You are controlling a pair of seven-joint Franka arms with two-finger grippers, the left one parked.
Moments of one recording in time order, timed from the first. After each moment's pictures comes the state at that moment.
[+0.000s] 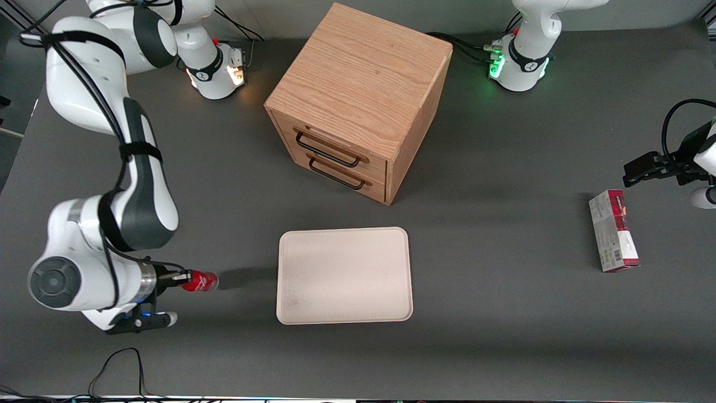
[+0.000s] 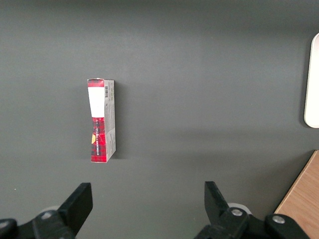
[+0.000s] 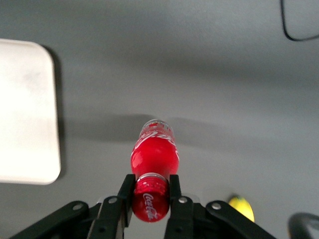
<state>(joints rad) 0.13 0.81 0.01 -0.88 -0.05 1.53 0.03</state>
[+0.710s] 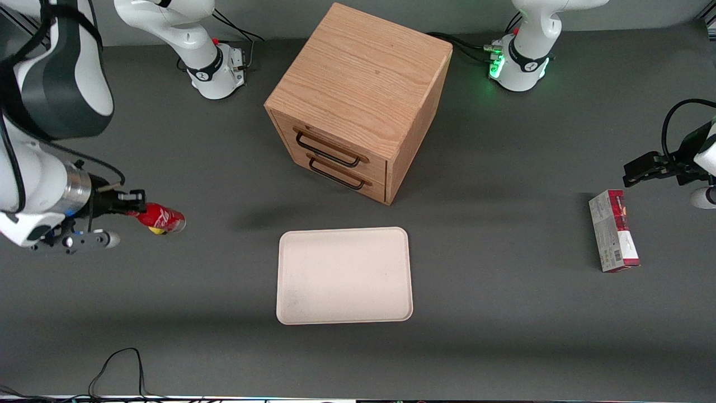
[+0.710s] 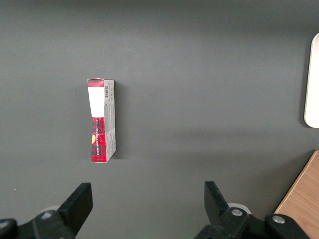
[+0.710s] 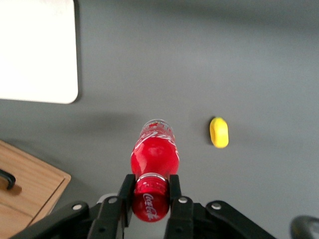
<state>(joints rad) 0.13 0.29 0.01 -1.35 -0.05 1.46 0.03</state>
